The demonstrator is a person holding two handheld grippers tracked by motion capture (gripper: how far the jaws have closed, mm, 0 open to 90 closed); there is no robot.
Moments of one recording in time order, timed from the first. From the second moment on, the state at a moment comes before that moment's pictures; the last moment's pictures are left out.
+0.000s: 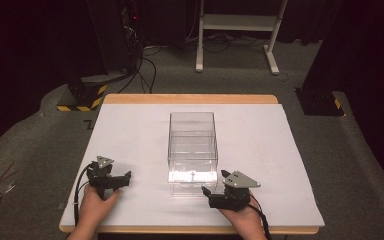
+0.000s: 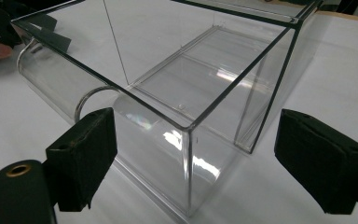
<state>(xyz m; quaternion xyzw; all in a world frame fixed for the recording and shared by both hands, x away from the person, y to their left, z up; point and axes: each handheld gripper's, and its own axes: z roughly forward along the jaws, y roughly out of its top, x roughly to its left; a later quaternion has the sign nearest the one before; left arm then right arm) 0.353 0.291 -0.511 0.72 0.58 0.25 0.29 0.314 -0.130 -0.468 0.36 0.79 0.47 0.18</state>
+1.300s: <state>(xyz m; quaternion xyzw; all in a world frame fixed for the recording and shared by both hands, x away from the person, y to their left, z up) 0.353 0.291 -0.511 0.72 0.58 0.25 0.29 0.349 -0.127 -0.471 0.38 0.78 0.46 0.20</state>
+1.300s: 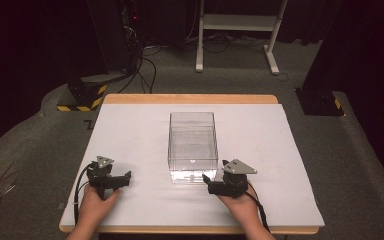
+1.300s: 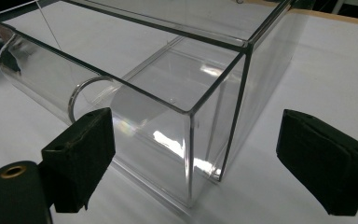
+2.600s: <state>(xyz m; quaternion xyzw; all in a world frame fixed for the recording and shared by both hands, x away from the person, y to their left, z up) 0.353 0.291 -0.511 0.72 0.58 0.24 0.29 0.386 -0.121 -0.475 0.41 0.76 0.46 0.20</state>
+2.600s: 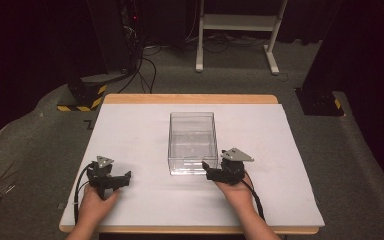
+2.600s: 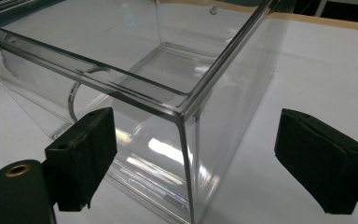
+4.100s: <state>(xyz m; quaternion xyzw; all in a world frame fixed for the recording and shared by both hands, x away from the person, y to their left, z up) 0.353 0.291 -0.511 0.72 0.58 0.25 0.29 0.378 -0.127 -0.464 0.41 0.76 0.47 0.20</state>
